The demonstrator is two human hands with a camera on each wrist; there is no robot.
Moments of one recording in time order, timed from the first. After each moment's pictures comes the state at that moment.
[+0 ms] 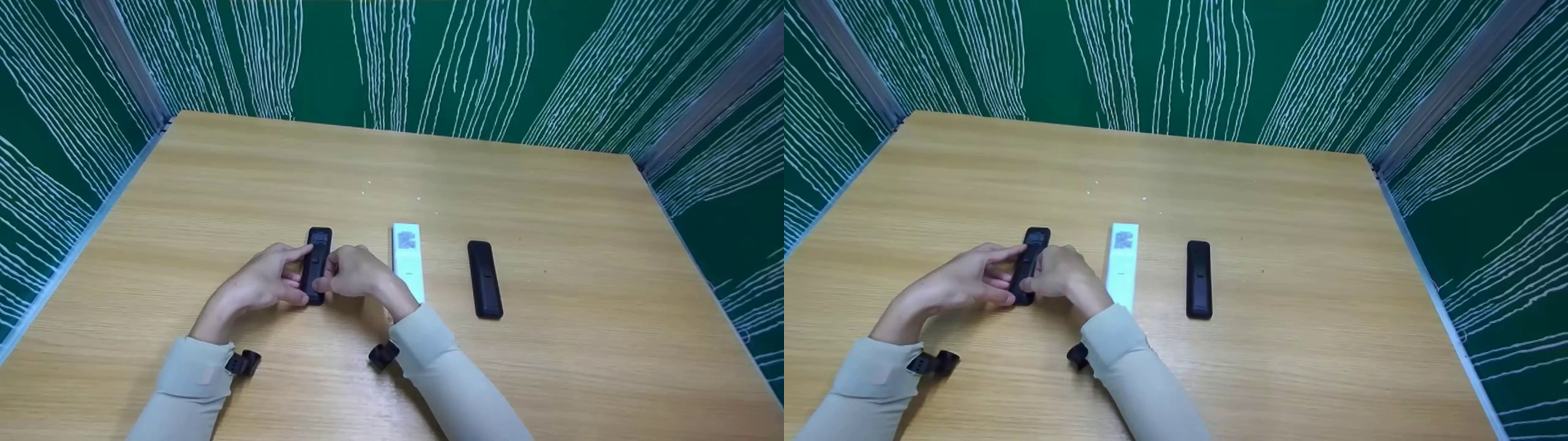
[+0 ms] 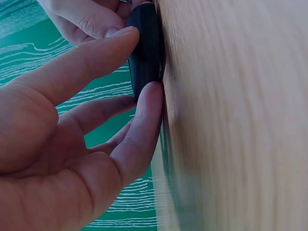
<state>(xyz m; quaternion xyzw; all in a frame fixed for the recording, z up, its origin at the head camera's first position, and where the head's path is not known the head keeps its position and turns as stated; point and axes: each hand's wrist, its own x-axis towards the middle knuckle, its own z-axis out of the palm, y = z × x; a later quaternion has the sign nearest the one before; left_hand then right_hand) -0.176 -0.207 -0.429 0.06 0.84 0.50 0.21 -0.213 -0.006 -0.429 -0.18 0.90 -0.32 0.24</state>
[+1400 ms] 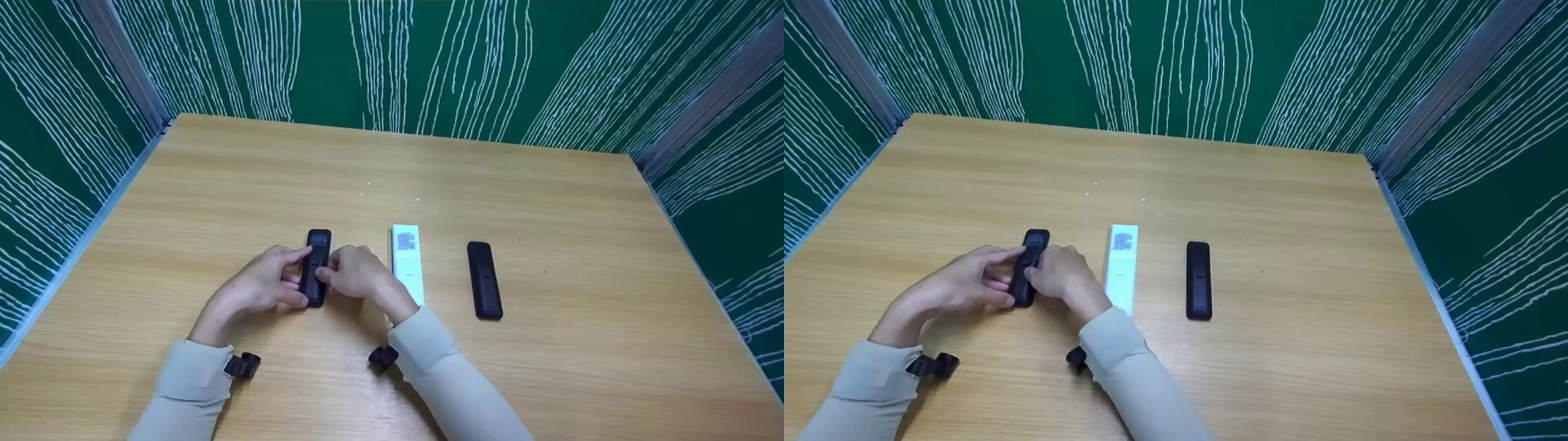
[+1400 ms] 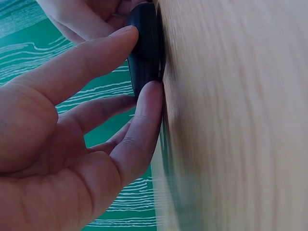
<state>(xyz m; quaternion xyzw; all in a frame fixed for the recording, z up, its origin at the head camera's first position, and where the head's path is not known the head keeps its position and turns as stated) -0.175 -0.206 -0.427 0.07 0.84 0.50 0.21 -0.211 -0.006 -0.426 -0.16 0.91 -0.32 0.21</state>
